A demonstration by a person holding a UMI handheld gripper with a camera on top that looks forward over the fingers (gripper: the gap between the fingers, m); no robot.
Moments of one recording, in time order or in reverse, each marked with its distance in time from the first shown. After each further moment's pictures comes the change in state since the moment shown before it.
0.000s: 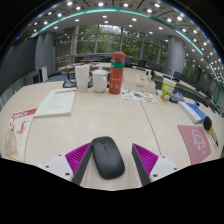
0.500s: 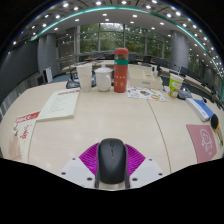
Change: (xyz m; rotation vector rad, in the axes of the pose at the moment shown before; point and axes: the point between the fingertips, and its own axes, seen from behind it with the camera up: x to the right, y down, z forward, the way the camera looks) arm -0.013 -0.006 0.019 -0.032 -0.086 0.032
